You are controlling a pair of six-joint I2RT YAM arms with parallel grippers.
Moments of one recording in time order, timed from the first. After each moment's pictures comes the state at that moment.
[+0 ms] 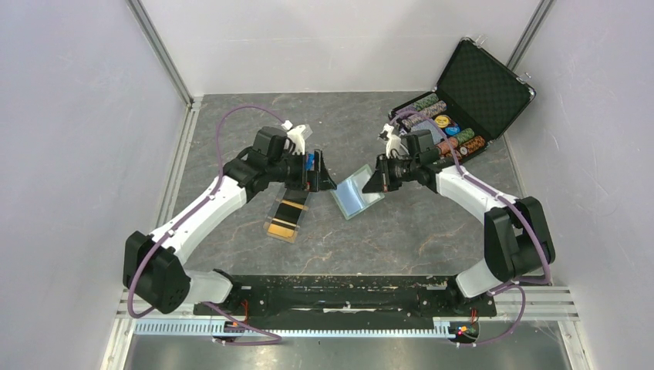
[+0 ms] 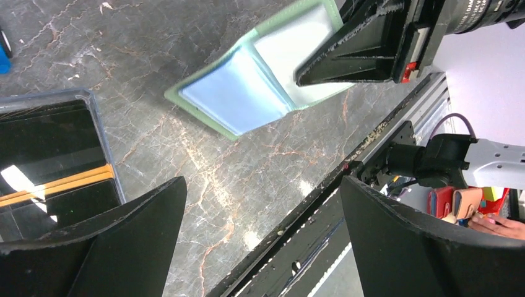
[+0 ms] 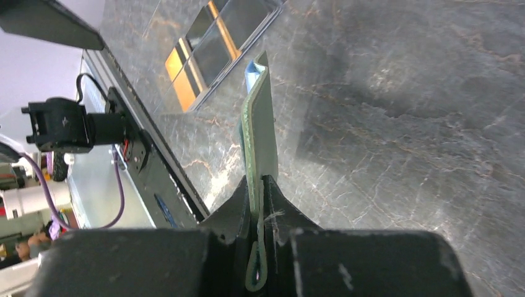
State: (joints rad) left arm -0.52 1.33 1.09 -0.46 0.44 -0.42; right arm 0.35 1.54 0.98 -0.27 -0.76 0.22
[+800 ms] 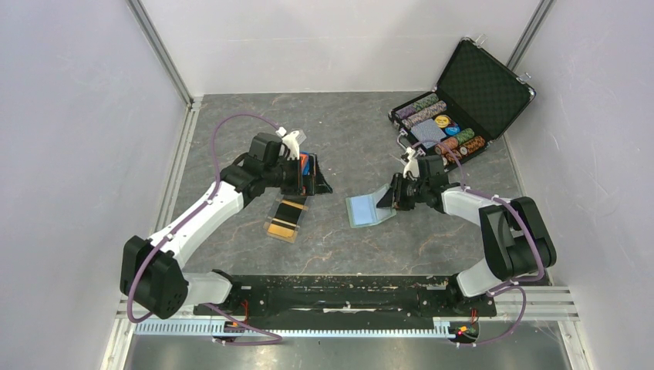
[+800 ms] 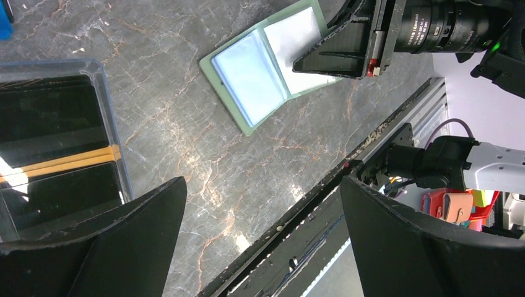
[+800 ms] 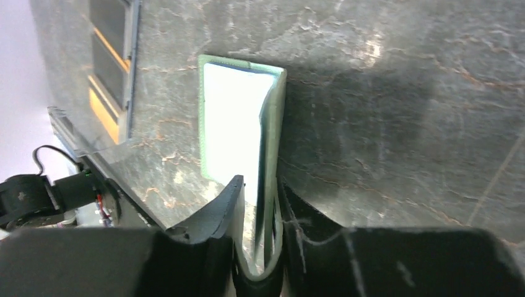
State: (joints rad) left arm -0.49 1.29 1.01 -0.43 0.45 -0.46; right arm 0.24 1.54 0.67 0.00 -0.61 0.45
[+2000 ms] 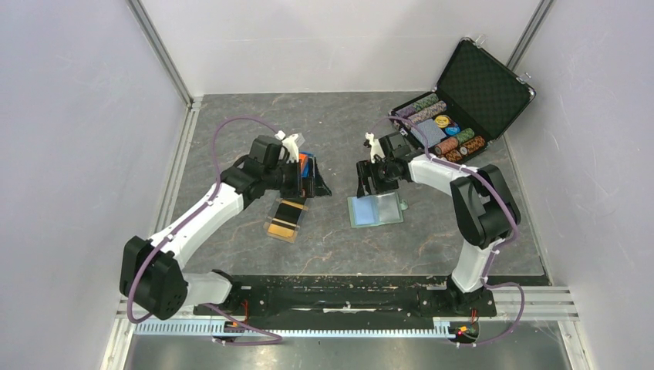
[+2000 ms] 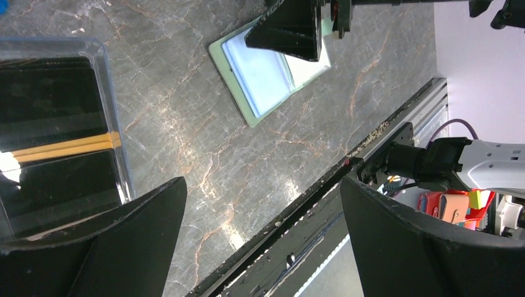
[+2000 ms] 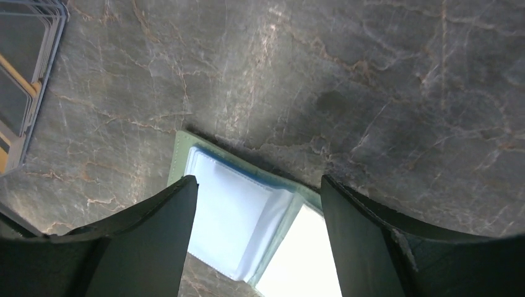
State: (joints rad) left arm -0.49 1.29 0.99 -0.44 0.45 -0.48; right arm 0.42 1.82 1.12 -0.35 -0.32 0.15
